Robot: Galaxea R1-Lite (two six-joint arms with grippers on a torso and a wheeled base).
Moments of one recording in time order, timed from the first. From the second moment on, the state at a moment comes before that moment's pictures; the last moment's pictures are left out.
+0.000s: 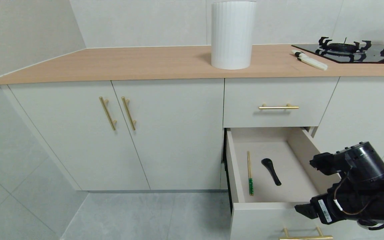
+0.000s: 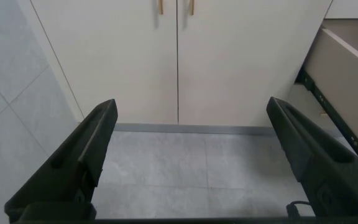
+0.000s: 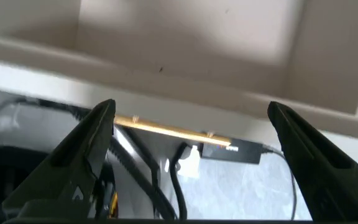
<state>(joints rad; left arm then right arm) 0.00 0.00 0.00 0.00 0.04 -0.01 0.45 1.57 -0.62 -0.02 -0.18 0.12</state>
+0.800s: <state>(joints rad) 0.00 0.00 0.00 0.00 0.04 -0.01 0.52 1.62 -0.61 0.05 -0.19 0.13</state>
